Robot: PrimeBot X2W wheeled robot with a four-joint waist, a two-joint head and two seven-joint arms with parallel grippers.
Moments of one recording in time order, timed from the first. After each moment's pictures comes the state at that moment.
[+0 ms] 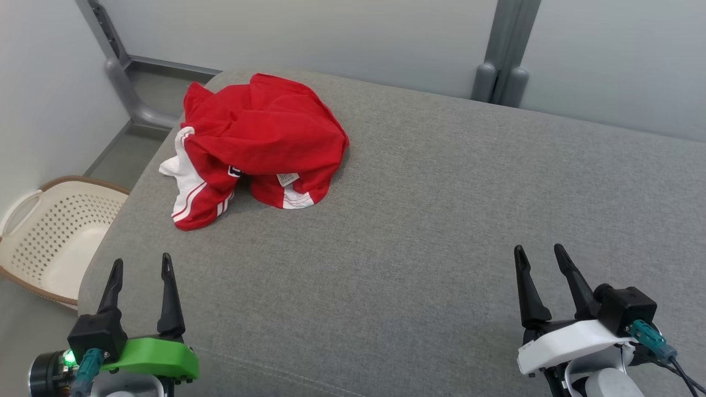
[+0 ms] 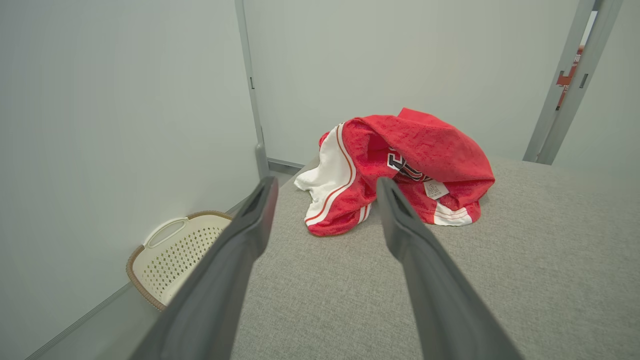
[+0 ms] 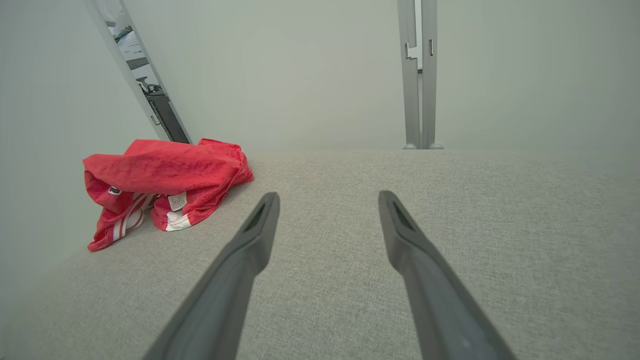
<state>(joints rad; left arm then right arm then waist) -0.06 0.10 0.02 0.25 -0.16 -0.01 -0.26 -0.03 -0.05 0.06 0.21 0.27 0.13 -0.26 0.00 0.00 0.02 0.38</state>
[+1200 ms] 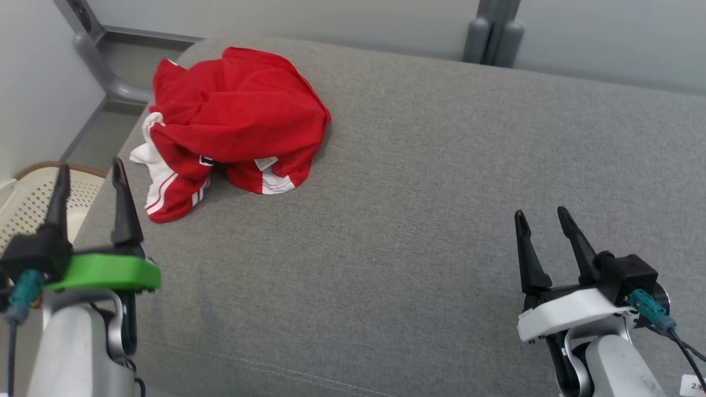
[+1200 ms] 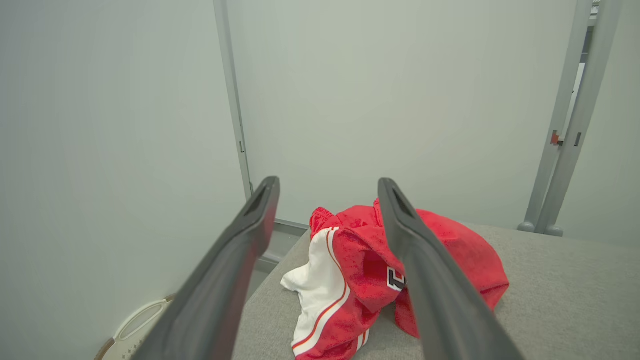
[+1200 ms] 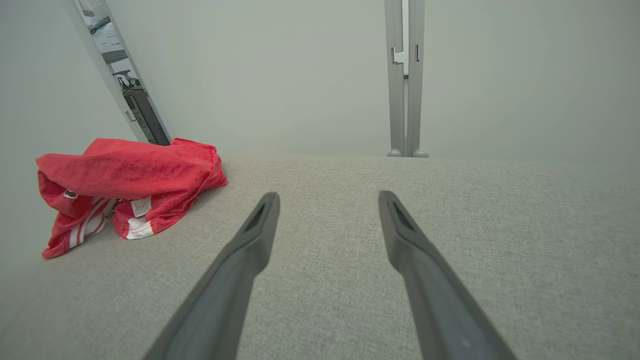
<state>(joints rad) -0.28 0.14 0.07 0.25 -0.19 -0.04 -0.26 -0.11 -0.05 0.05 0.19 0.18 0.13 -0.26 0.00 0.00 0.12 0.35</state>
